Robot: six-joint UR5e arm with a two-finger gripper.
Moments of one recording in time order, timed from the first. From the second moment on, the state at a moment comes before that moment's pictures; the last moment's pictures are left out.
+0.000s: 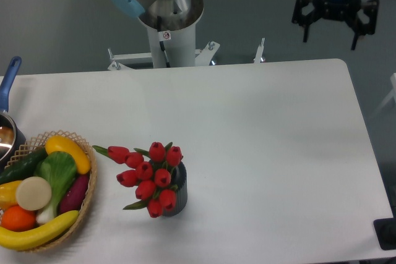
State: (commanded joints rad) arm 2.90 -1.64 -1.47 -1.39 1.47 1.29
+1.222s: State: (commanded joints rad) arm 2.78 -1.66 -1.70 -1.12 1.24 1.12
